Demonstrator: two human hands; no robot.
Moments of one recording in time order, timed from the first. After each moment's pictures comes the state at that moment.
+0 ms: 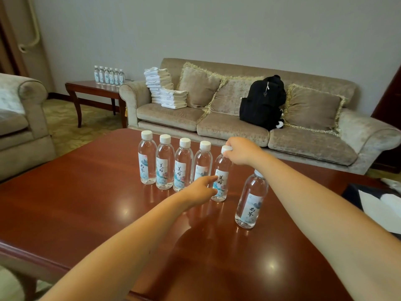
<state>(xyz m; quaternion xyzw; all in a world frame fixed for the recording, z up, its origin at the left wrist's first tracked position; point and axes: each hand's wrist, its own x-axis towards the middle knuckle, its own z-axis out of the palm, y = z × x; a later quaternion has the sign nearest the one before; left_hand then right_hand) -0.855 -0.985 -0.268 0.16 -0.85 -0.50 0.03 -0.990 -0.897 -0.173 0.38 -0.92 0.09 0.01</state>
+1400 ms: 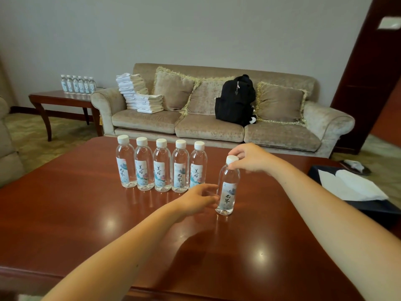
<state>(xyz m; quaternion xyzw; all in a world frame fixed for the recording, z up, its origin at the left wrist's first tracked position) -0.836 -0.933 -0.273 0.08 -0.81 -0.58 -0.03 -0.958 -0.781 -0.168 0.31 -0.90 0.29 -0.10</state>
